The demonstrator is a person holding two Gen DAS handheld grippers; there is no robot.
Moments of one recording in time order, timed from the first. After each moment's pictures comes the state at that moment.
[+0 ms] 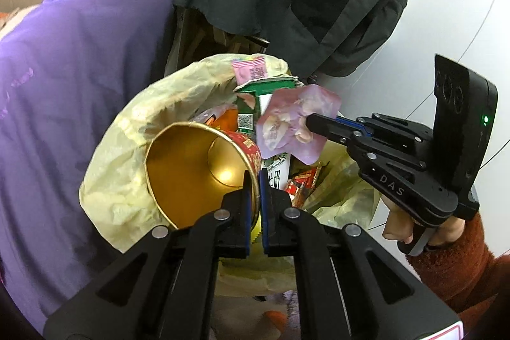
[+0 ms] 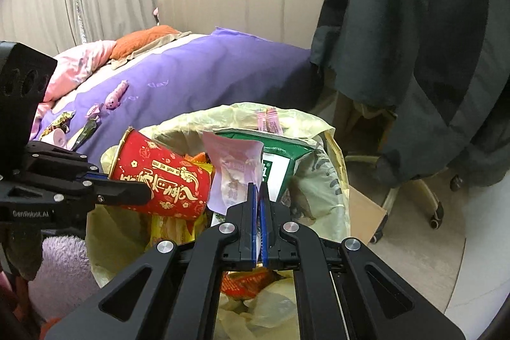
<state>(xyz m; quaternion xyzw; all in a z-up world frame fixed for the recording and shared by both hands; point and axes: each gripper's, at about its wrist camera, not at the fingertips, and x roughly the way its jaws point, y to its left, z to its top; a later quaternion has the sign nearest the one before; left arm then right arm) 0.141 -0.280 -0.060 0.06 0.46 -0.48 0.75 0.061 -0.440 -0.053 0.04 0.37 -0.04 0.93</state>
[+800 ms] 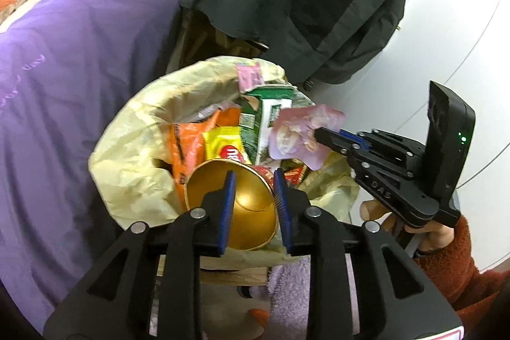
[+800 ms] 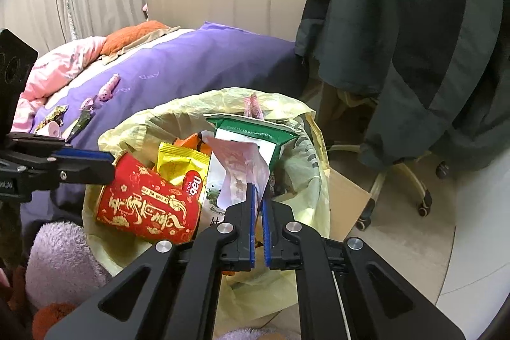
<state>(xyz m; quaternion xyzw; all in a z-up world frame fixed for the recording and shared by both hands) 0.127 -0.264 -0.042 0.04 0.46 -0.47 0.76 0.033 -0.444 -0.050 0.04 0.38 -0.06 0.92</state>
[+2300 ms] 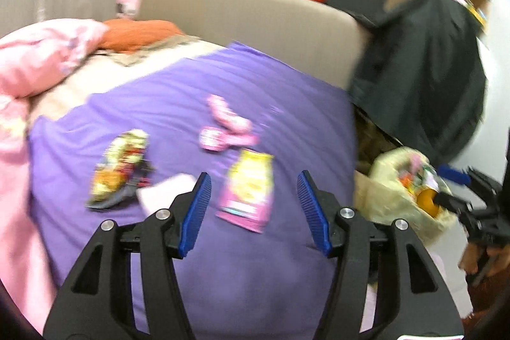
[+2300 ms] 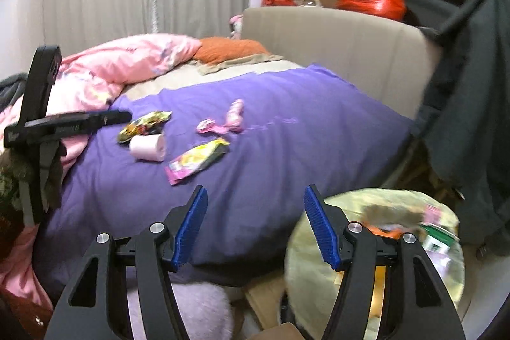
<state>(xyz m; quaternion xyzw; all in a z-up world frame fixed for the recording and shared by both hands) 0.168 0.073 -0.004 -0.04 0.32 -0.22 0.92 0.076 -0.206 0.016 -0.05 0.32 0.09 0.94</state>
